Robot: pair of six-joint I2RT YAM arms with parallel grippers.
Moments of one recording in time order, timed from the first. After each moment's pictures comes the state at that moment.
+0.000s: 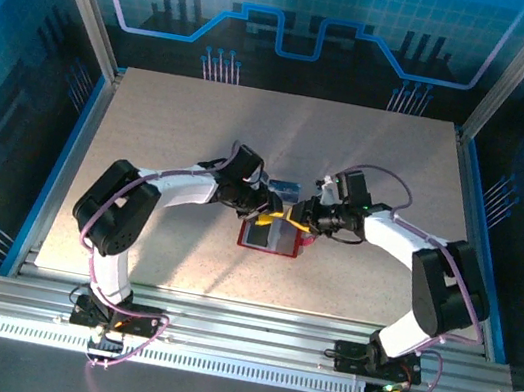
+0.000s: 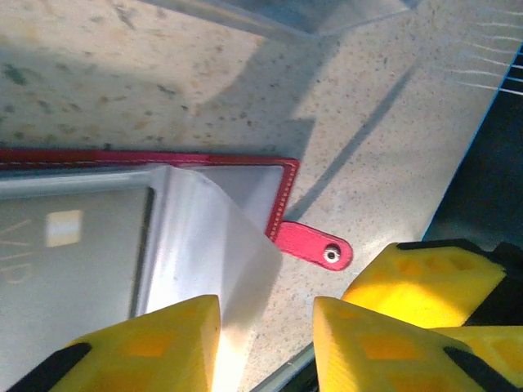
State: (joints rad) left arm -0.54 1.83 1.11 -0.24 0.60 -1.06; right arm 0.37 1.58 0.86 -0.23 -0.66 0.67
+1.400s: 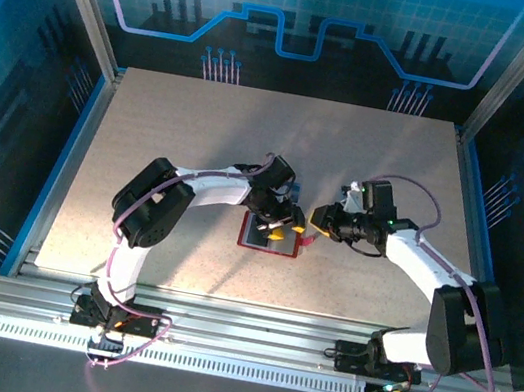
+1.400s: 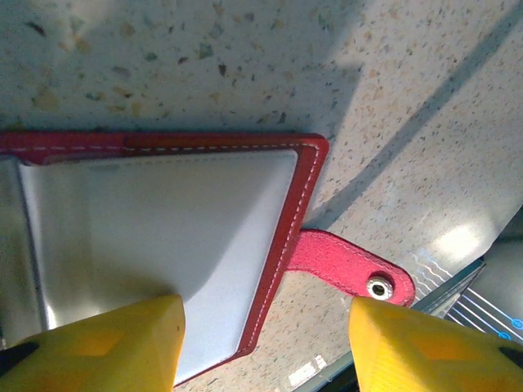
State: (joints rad) left arm -0.67 2.03 1.34 -0.44 0.54 -1.03; right arm 0.27 1.38 0.75 -0.29 -0.63 0.66
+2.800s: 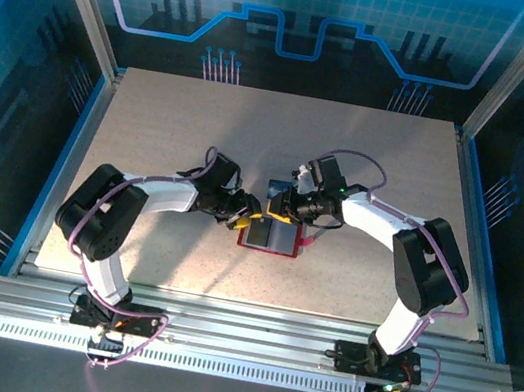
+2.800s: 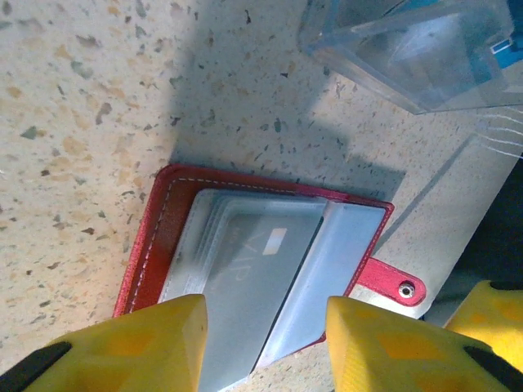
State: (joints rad) left arm -0.45 1.74 0.88 -0.13 0.52 -1.09; right arm 0.50 1.76 1.08 -0.32 -0.63 0.68
